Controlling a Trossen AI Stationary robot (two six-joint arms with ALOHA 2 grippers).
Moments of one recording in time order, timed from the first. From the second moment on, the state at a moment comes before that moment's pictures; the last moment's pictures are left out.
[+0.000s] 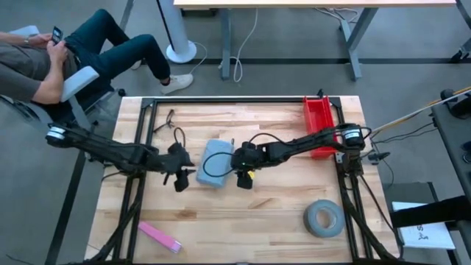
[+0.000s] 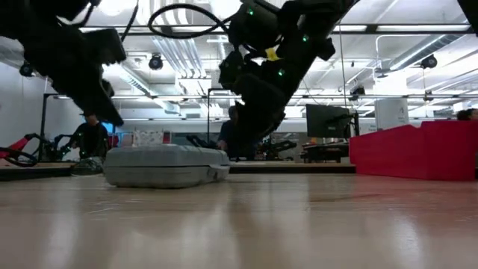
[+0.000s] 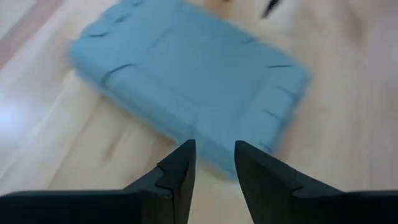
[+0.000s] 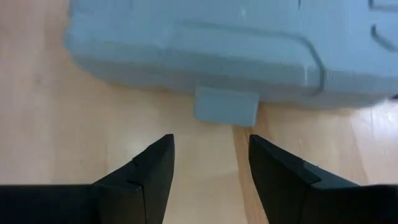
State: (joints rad) left arm -0.22 0.95 0.49 -0.40 -0.31 -0.48; right arm 0.02 1.94 1.27 -0.29 0.07 0.11
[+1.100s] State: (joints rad) left arm -0.21 1.27 0.49 -0.11 -0.22 -0.50; right arm -0.04 1.89 1.17 -0.27 0.08 -0.07
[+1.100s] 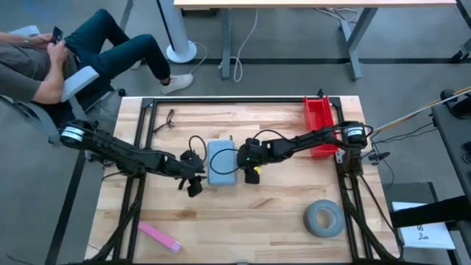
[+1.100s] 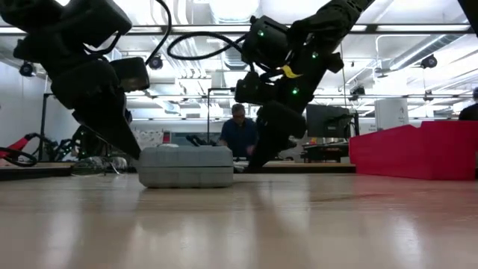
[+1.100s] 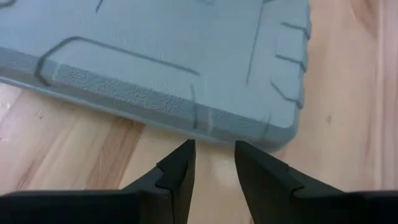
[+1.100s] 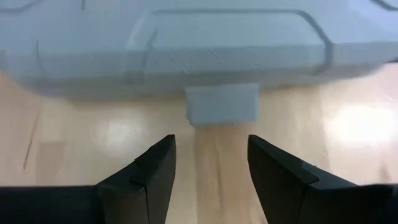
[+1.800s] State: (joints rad) left arm -0.16 1.29 0.47 -0.15 -0.33 -0.41; right arm -0.13 1.88 1.17 -0.20 -0.06 -0.22
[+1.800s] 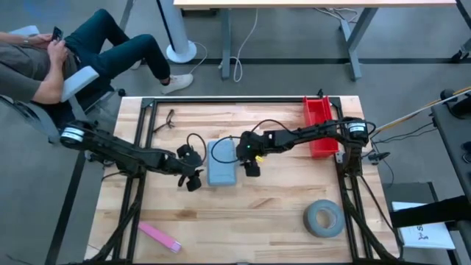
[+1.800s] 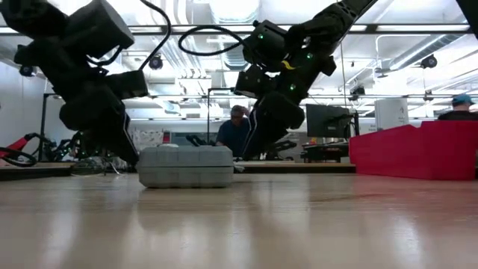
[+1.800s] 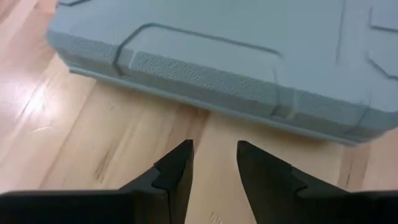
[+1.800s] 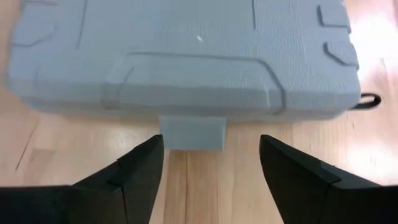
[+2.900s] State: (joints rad) left arm -0.16 1.41 0.49 0.03 -0.28 -0.37; right arm -0.13 1.96 1.17 -0.14 -0.11 -0.23
